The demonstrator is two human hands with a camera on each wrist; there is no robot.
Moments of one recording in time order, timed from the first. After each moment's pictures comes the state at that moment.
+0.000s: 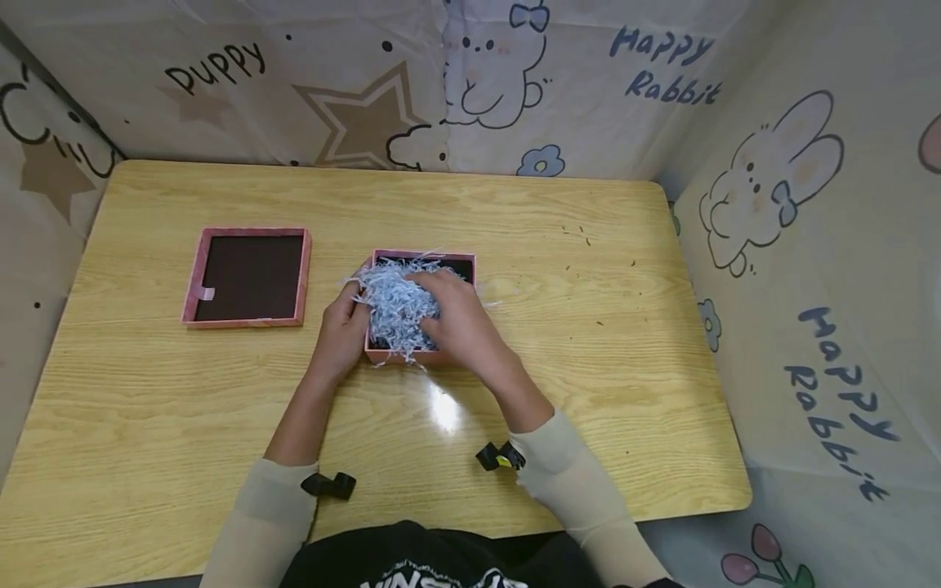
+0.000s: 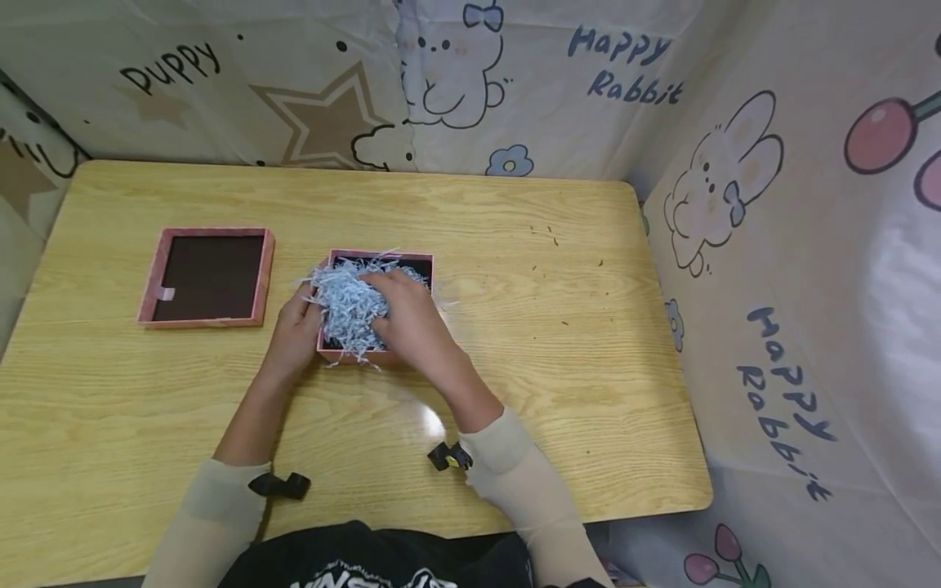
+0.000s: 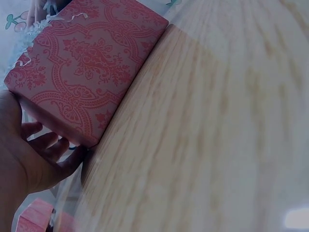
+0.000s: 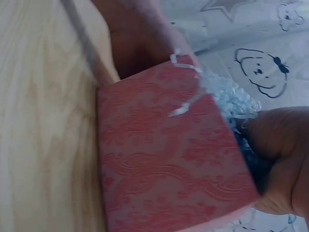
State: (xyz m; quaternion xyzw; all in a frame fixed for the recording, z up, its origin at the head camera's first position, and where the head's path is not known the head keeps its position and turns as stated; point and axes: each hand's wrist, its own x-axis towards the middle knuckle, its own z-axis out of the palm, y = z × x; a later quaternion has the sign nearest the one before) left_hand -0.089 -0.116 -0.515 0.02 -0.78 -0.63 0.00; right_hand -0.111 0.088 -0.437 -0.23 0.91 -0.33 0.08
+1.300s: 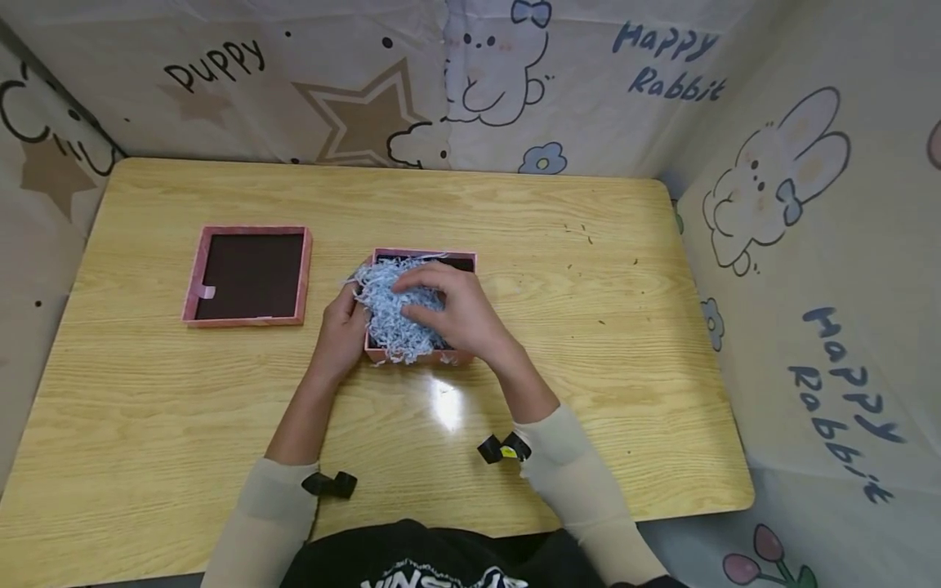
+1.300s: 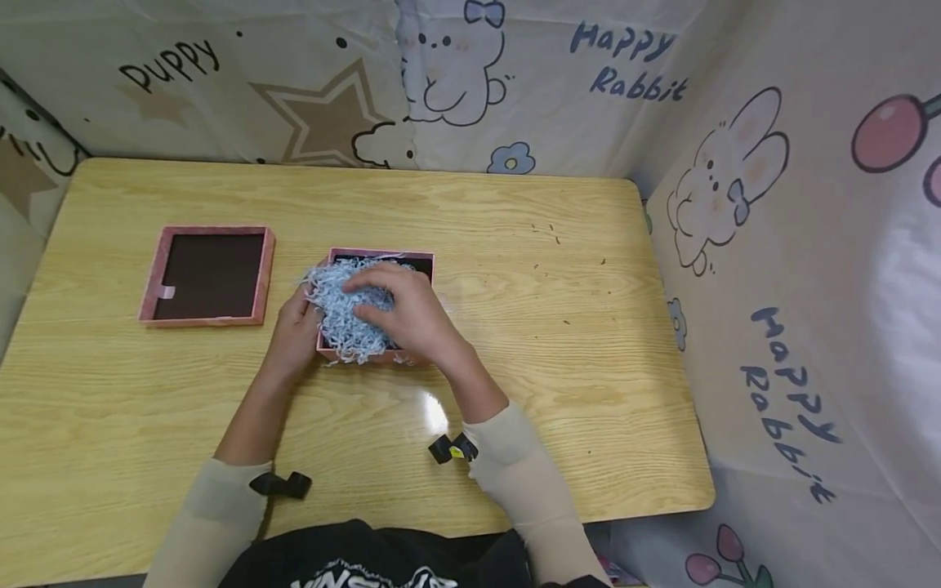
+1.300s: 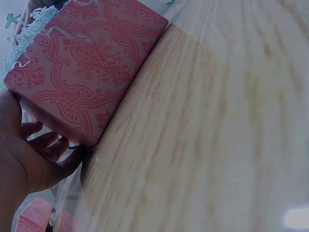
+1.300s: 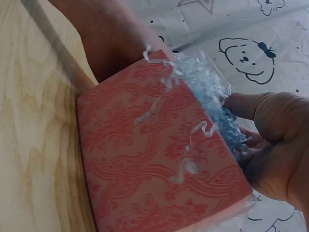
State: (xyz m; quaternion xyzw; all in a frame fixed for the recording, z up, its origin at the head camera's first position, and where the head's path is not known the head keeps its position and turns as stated) left_hand -0.089 -0.118 -0.516 0.03 -0.77 -0.63 -0.01; right_hand -0.120 0.094 -0.435 -0.29 0.81 -0.50 0.07
